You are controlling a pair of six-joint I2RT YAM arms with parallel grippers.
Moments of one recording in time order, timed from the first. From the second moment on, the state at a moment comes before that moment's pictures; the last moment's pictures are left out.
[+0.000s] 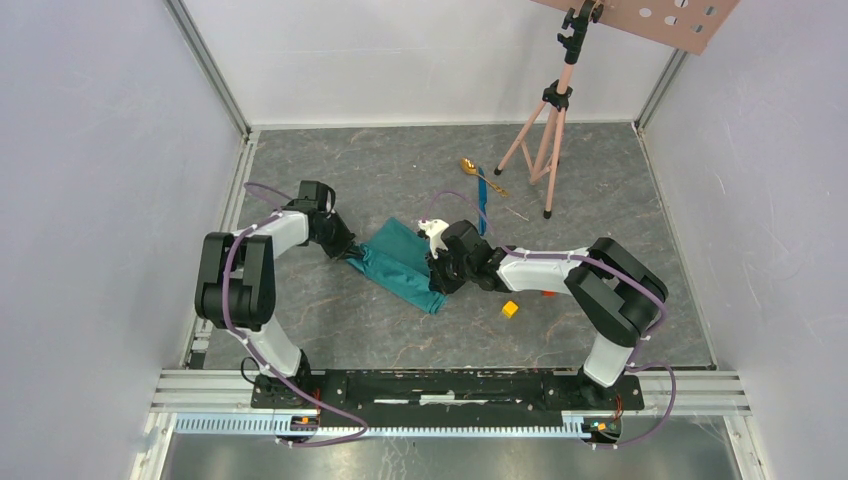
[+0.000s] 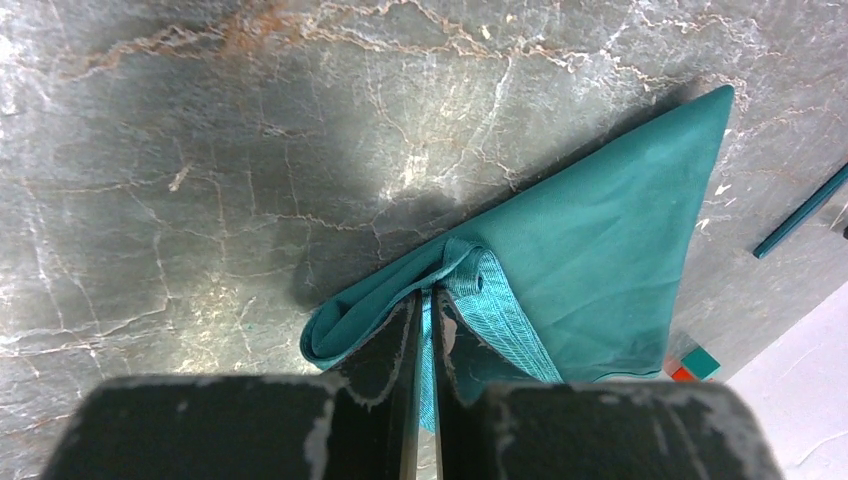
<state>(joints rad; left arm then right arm) -0.09 1.70 0.95 -0.41 0.29 -0.72 0.83 1.75 0.88 0.06 -0.20 0.20</state>
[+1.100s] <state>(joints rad) -0.09 1.68 0.96 -0.39 0.32 -0.71 0.83 1.74 0.92 0.00 -0.15 0.16</state>
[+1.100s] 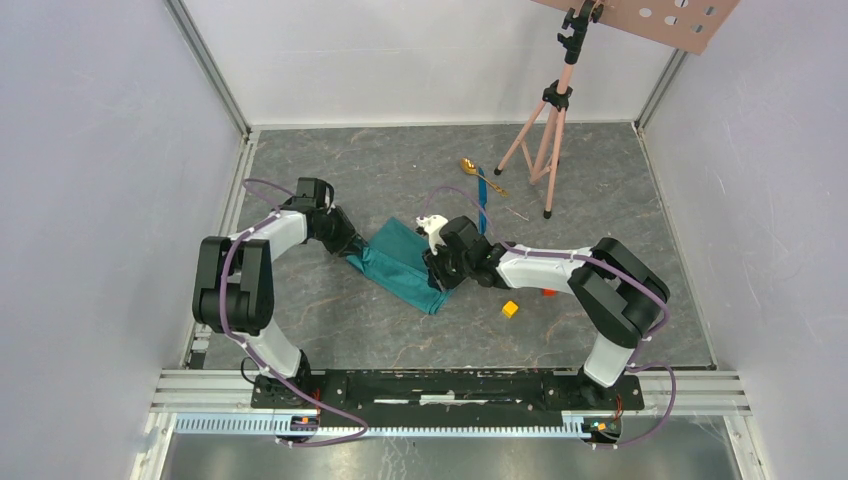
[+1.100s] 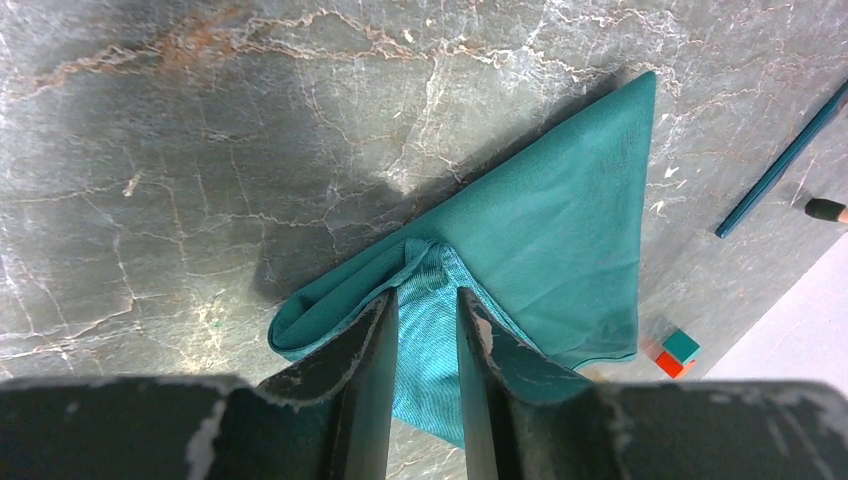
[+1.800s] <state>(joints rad) -0.09 1.73 0.96 -0.36 0.31 -0.71 0.92 1.68 0.92 -0.09 0.02 0.07</state>
